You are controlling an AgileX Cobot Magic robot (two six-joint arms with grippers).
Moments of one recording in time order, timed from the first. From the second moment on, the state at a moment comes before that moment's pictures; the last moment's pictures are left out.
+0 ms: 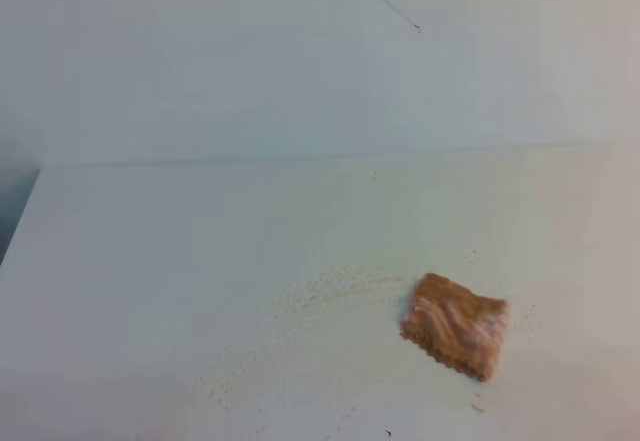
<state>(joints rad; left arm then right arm) -0.06 -0.03 0.04 0.03 0.33 -0.30 -0.03 -0.01 0.00 -0.08 0.32 0.00</state>
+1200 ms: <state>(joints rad) -0.06 -0.03 0.04 0.03 0.33 -0.30 -0.03 -0.01 0.00 -0.08 0.32 0.00</state>
